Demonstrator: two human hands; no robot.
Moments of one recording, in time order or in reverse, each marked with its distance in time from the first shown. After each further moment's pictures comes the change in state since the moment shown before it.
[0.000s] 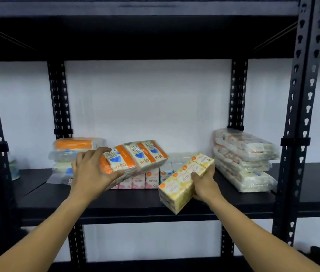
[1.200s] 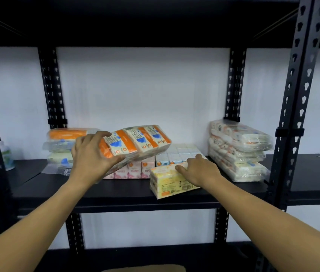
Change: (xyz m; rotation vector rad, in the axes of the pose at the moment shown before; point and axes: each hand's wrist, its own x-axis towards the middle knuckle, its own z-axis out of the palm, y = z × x) left_hand 0.008 0.020 -0.003 -0.031 0.031 0.026; right_hand -0.005 -0.033 -0.014 -1.199 -0.080 -0.325
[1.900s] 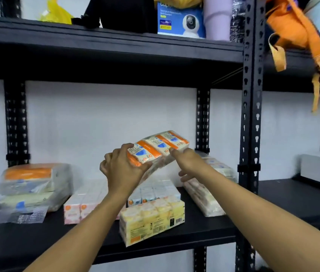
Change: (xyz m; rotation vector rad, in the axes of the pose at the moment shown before) left_hand 0.056 0.148 0.071 -0.297 0.062 -0.090; right_hand 0.004 0.032 -0.142 0.916 0.113 0.164
